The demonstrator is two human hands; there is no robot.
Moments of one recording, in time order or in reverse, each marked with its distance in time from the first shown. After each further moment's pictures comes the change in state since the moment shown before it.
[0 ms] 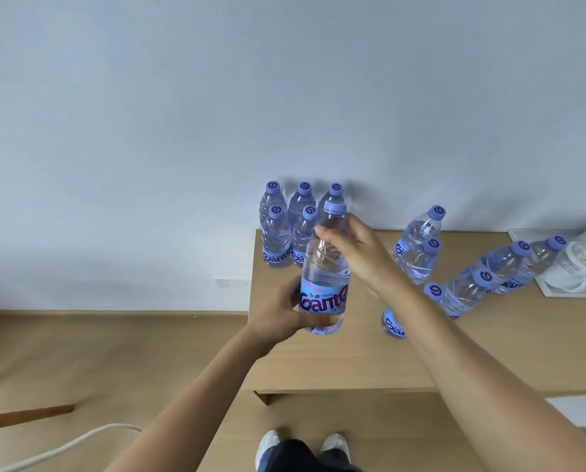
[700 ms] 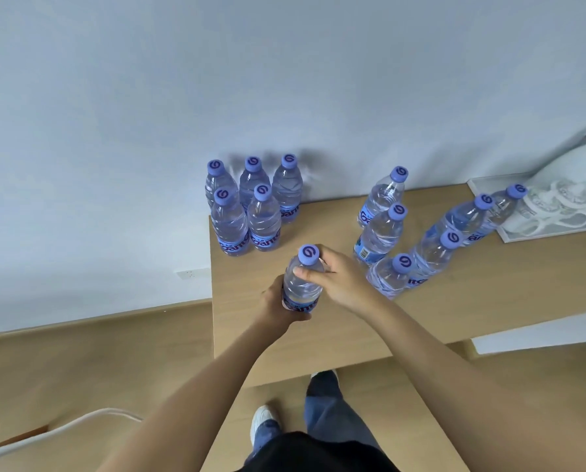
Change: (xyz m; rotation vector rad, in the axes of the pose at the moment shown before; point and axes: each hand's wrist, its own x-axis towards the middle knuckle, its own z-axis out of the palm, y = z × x) left_hand 0.084 -0.101 0.037 0.136 0.130 -0.108; right_hand -0.015 0.085 -0.030 -0.283 0.000 0.178
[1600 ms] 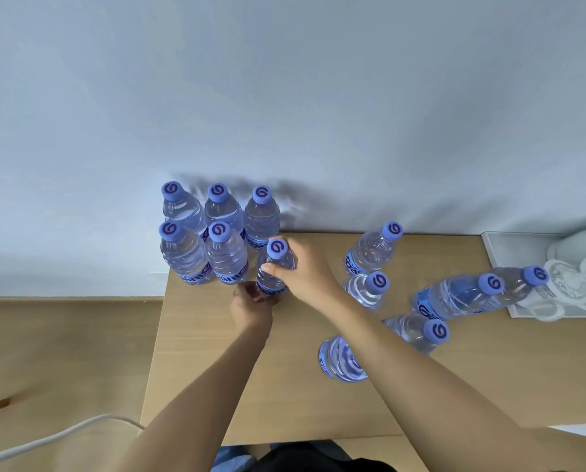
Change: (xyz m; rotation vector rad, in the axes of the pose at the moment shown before) left_hand 0.116 0.021 0.061 -0.183 0.628 -0.307; right_hand 0.128 0.009 -0.055 -0.166 -0.034 -0.094
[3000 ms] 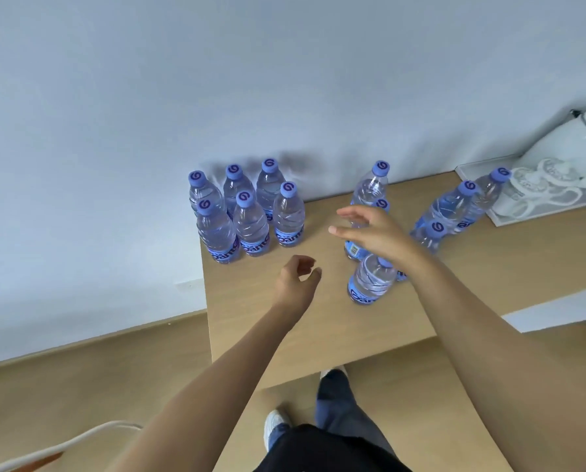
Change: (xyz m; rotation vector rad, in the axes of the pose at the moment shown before) left_hand -0.080 0.013 -0.072 0.156 -0.516 0.368; right_hand -0.104 -0.007 -0.036 0.075 0.165 0.206
